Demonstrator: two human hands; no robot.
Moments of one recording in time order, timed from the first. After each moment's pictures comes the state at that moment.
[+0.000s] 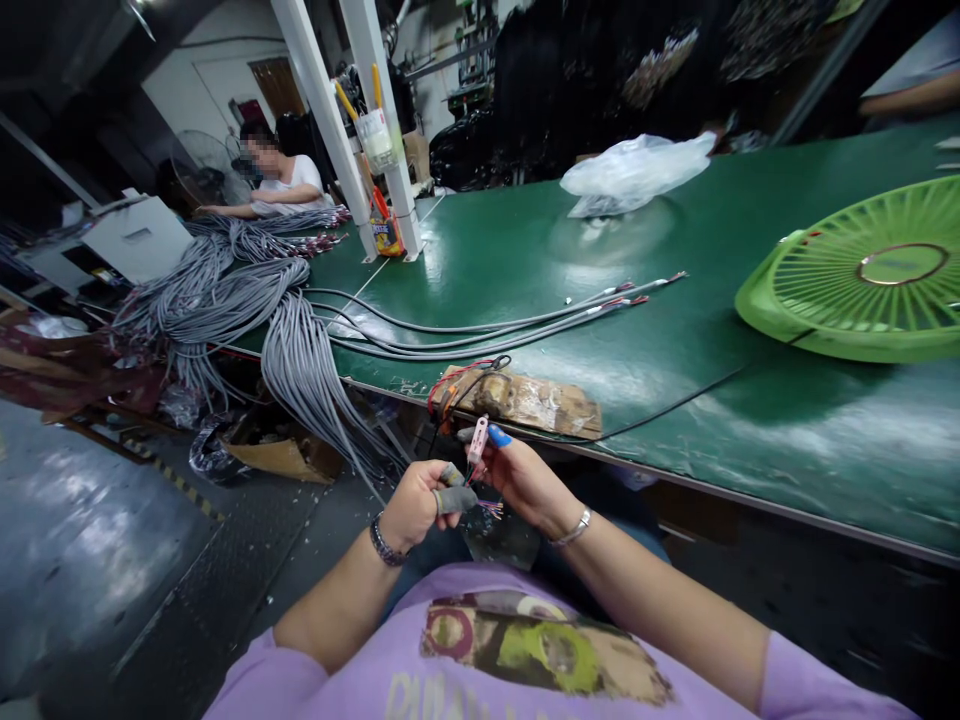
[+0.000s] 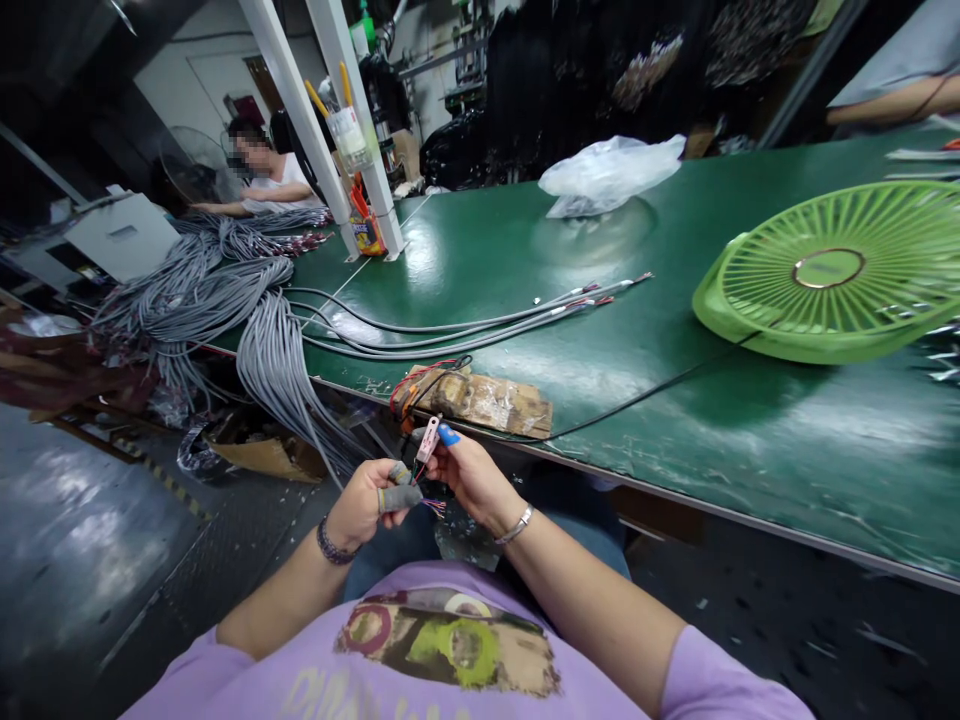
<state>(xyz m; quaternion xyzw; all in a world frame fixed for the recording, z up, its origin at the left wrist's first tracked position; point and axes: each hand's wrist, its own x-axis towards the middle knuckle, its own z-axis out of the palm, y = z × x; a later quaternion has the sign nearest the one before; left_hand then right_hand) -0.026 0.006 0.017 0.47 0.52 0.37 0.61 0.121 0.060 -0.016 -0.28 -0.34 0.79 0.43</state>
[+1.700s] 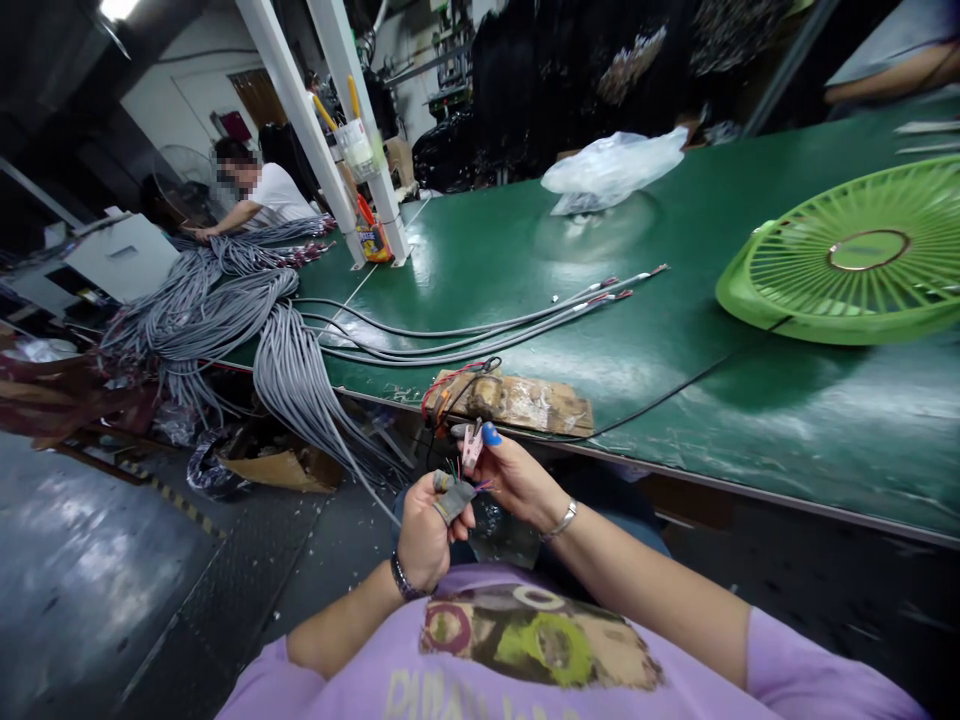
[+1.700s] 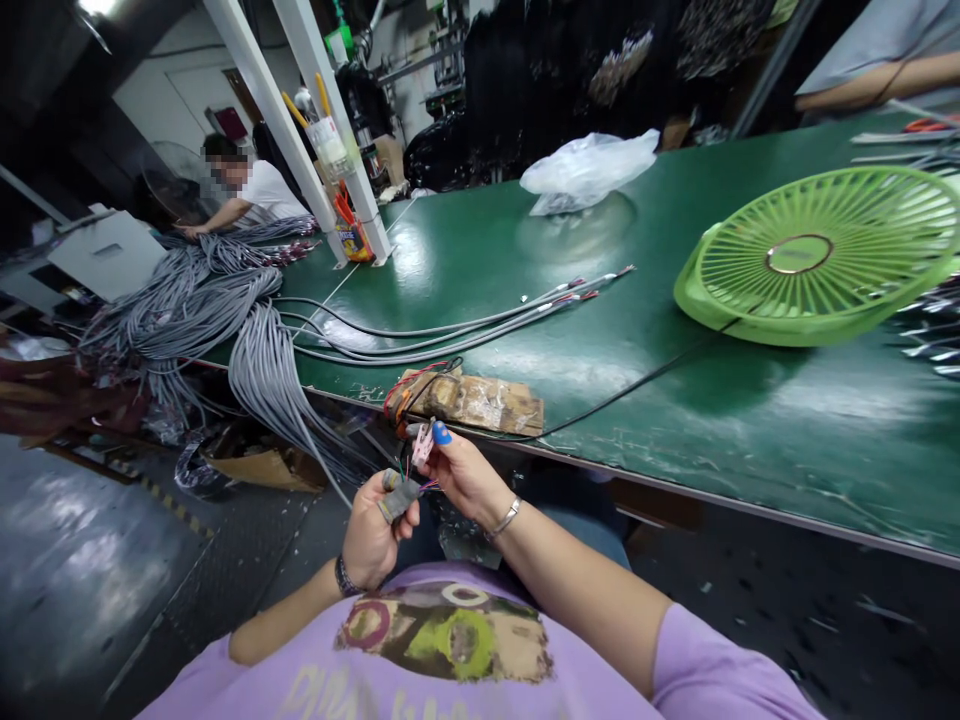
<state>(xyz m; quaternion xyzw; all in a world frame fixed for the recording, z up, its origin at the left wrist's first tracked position) 0.004 -0.009 0.000 0.33 0.52 0.55 0.57 0.113 0.067 -0.019 -0.24 -0.23 0.82 0.46</state>
